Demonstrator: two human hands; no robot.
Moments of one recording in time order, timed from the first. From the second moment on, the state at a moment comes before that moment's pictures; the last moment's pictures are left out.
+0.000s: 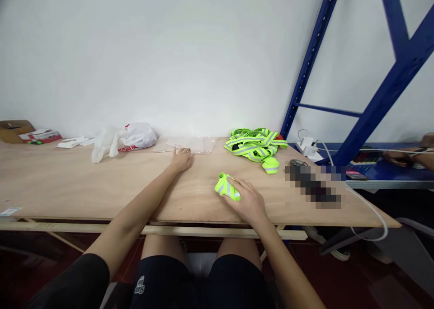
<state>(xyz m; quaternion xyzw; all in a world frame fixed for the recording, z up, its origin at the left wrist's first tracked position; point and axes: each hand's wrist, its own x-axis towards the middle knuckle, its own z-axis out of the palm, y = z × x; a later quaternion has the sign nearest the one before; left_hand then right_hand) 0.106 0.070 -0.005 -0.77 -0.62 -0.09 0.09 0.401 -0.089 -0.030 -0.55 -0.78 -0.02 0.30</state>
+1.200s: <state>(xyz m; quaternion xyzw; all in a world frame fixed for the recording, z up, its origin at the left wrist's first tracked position) 0.126 0.017 0.048 -0.88 -0.46 0.04 -0.13 0.399 -0.092 -0.025 -0.53 -0.78 0.04 0.34</state>
